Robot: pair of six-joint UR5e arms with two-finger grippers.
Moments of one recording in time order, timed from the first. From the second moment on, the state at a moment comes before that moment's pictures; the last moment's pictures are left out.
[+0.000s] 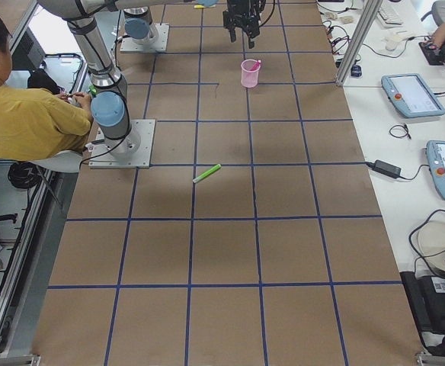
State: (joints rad) left arm -1.52 -1.72 -1.91 -0.69 0.89 1.02; right arm 1.72 -1.60 1.55 -1.61 -1.72 -0.43
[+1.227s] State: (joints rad) left arm -1.72 -1.89 -1.88 -0.46 0.95 0.74; right arm 1.71 -1.64 1.55 -1.52 -1.61 0.13
